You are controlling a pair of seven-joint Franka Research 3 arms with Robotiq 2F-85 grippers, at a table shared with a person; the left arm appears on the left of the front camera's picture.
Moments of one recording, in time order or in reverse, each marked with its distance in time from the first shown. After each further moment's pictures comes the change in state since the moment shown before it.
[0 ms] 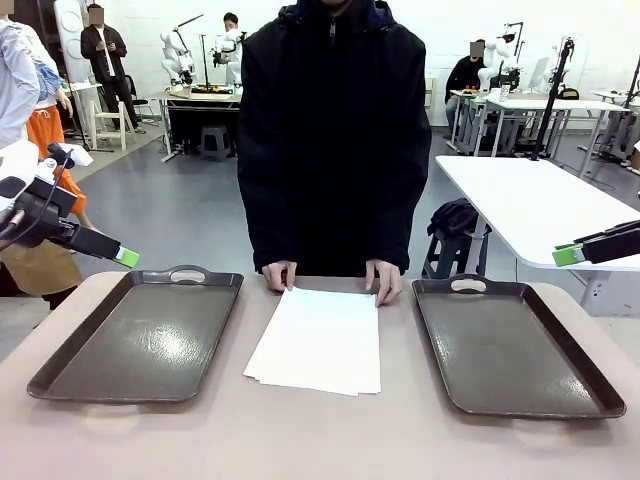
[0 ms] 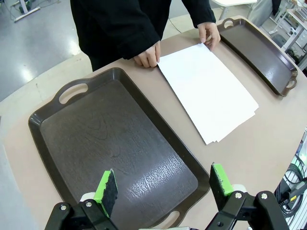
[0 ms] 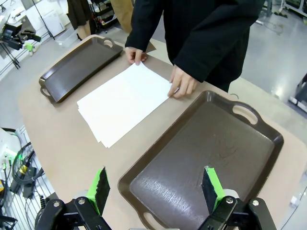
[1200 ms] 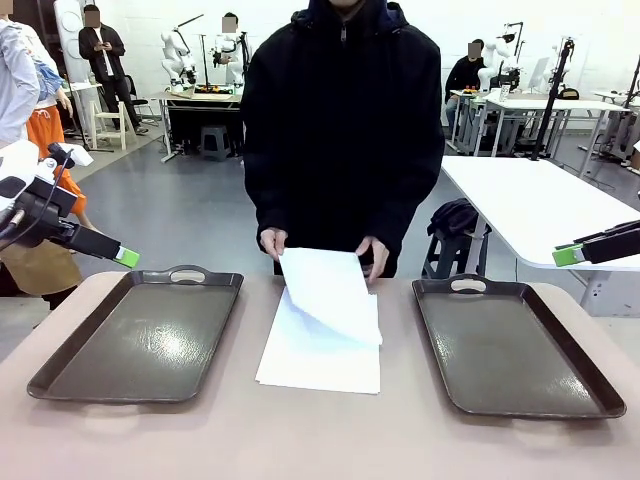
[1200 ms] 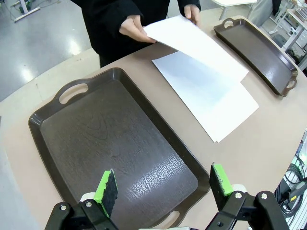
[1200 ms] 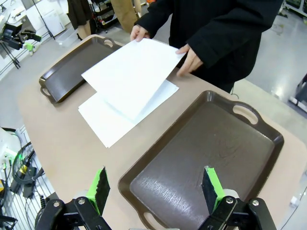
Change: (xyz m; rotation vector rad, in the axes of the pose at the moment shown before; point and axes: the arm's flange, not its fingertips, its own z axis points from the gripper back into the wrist) left arm 0.000 0.000 0.000 0.001 0.000 0.000; right arm 0.000 0.000 0.000 0.001 0.001 0.000
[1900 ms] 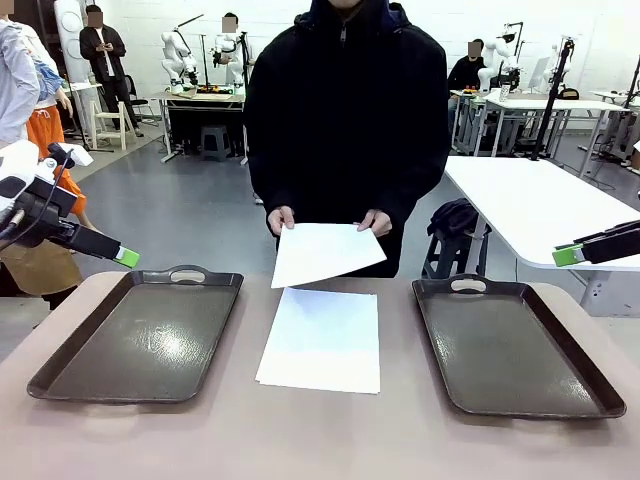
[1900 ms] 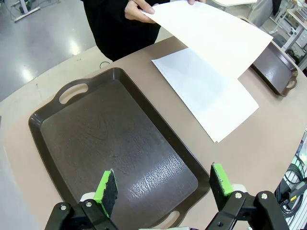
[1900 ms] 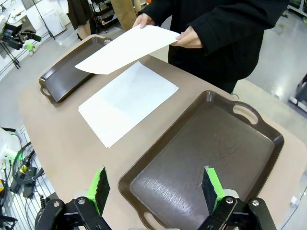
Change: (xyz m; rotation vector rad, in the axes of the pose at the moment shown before) left arm 0.000 0.000 0.000 0.000 0.000 0.000; right arm 0.000 0.000 0.000 0.000 0.000 0.000
